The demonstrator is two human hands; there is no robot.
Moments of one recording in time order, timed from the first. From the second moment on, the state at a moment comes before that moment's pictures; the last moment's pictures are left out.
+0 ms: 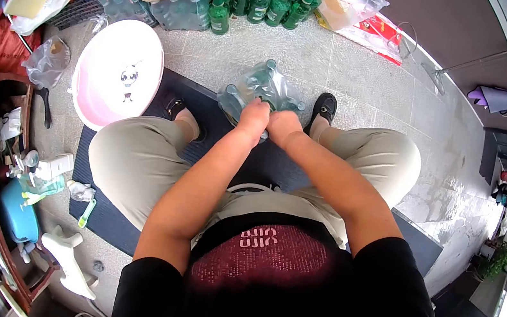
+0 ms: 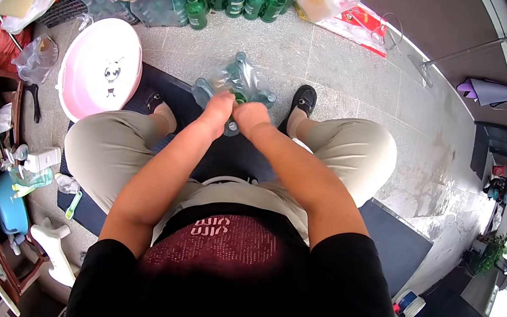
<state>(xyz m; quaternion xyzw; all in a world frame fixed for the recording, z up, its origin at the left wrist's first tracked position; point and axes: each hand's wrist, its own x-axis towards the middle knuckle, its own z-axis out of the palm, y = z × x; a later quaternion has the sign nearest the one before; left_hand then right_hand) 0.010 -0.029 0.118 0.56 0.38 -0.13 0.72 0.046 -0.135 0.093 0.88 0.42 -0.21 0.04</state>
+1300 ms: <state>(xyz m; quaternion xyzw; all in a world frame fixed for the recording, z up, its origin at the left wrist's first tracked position) 0.035 -0.058 0.071 0.49 0.39 -0.10 0.77 0.081 -0.142 0.101 0.97 0.20 -0.02 -0.09</state>
